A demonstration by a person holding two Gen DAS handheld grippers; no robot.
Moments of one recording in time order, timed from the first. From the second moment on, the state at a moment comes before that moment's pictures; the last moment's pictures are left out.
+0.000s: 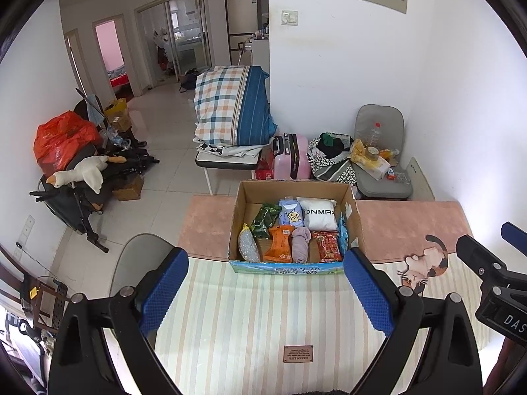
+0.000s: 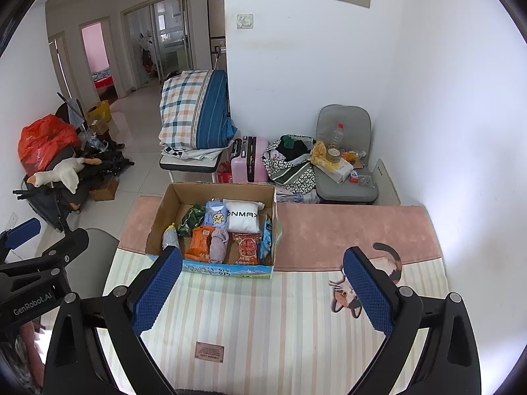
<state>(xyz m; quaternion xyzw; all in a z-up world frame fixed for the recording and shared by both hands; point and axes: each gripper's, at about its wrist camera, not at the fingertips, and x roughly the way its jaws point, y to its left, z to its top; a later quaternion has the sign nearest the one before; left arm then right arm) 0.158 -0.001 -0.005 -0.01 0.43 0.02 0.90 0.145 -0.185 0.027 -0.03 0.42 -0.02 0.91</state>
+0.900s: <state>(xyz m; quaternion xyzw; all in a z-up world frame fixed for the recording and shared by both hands) 0.151 0.001 -0.002 -0.01 0.43 0.02 0.90 0.138 -0.184 0.022 -0.04 0.42 -0.02 0.91</state>
